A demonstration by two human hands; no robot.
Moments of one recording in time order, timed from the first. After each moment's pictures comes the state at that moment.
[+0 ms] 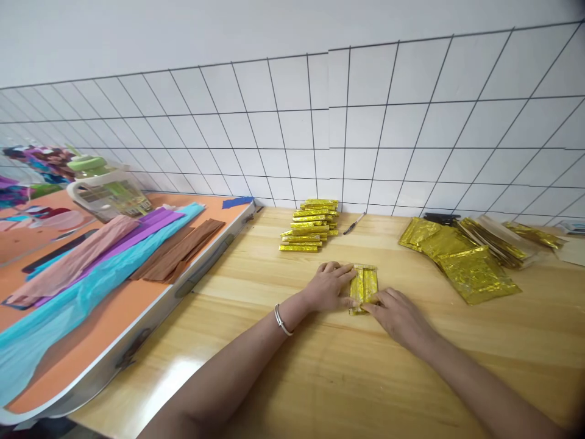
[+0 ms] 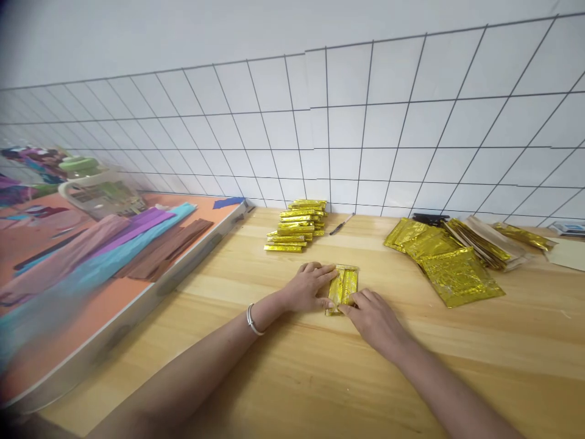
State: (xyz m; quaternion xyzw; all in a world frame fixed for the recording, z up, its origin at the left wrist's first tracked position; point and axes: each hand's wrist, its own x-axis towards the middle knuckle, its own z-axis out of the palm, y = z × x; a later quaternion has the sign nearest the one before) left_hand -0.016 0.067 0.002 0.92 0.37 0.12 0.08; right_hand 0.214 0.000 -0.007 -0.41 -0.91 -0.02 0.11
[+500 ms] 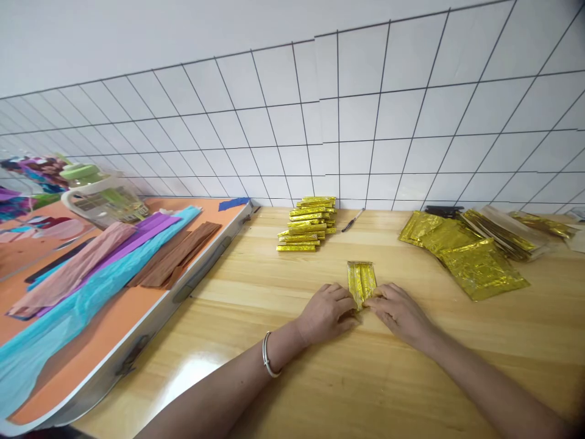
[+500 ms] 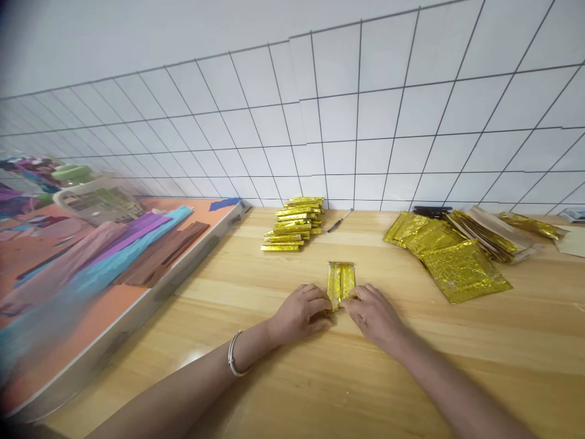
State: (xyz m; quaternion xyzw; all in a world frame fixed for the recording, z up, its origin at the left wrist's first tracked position) left_hand -0.011 0.016 0.009 0.92 0.32 0.17 0.13; right_hand 0.217 0.006 -0.002 -0.42 -0.88 0.11 0.20
